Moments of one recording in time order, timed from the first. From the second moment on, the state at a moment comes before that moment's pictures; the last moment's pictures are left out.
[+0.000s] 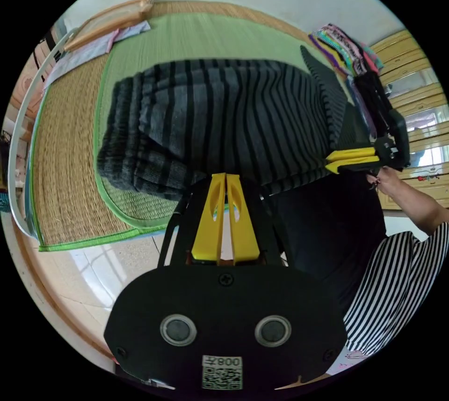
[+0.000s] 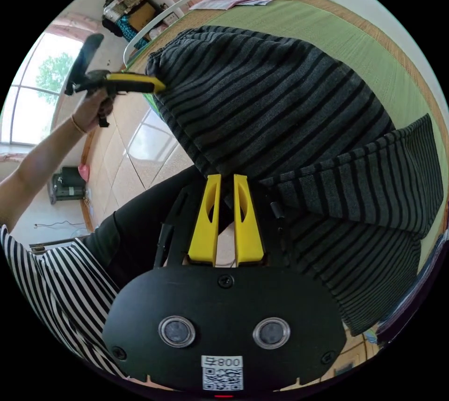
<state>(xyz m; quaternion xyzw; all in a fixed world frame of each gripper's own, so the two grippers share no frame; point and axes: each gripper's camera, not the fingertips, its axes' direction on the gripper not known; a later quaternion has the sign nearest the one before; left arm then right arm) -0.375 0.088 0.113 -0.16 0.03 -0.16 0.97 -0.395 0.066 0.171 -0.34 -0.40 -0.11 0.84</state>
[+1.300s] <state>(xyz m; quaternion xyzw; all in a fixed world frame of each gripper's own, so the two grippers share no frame) -0.217 -0.072 0.407 -0.16 0.23 -0.06 0.96 -0.266 0.096 0.500 -0.42 -0.22 0.12 0.87</state>
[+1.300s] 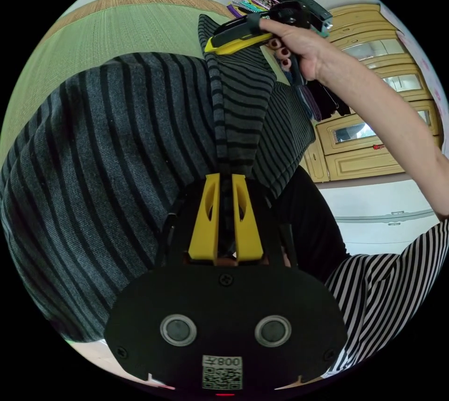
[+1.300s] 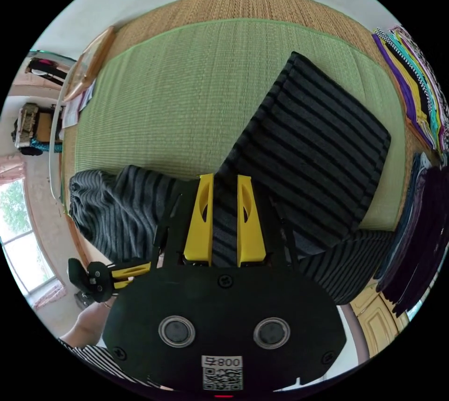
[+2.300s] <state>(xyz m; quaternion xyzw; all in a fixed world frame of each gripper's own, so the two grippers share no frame) -0.005 -0.166 0.479 -0.13 0.17 0.09 0.97 -0.119 0.376 0.320 -0.25 -0.31 0.19 0.90</state>
